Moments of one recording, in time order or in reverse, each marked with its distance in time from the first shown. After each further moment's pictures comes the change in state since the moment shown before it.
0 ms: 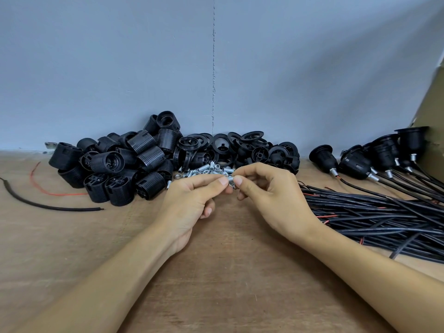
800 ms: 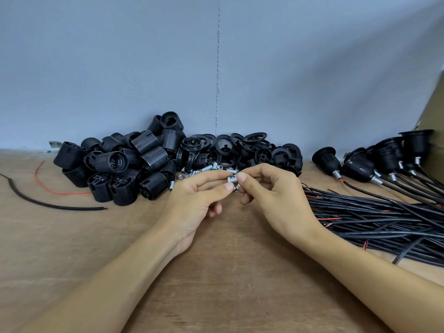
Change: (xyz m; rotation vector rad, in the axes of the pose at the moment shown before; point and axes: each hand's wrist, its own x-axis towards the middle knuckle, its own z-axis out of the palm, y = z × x) left_hand -0.002 0.000 0.002 -0.037 -0.029 0.021; right_hand -0.001 -0.001 0.003 0.063 0.051 0.058
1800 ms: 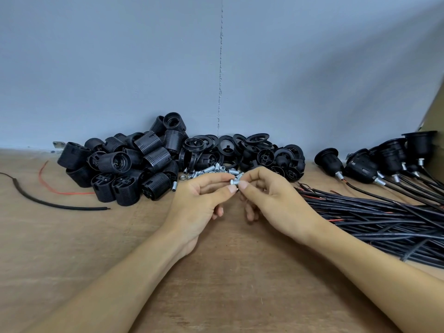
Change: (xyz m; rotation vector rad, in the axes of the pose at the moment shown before) left_hand -0.001 -0.004 0.002 0.058 0.044 0.038; right_hand 0.008 0.012 -0.003 0.014 -0.230 0.146
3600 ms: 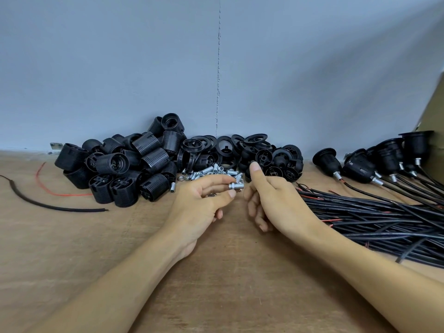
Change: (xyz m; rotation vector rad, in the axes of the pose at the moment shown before) left_hand -0.001 0.001 0.001 0.084 -0.007 -0.025; right_hand -0.001 -0.004 0.002 -0.023 0.053 0.107
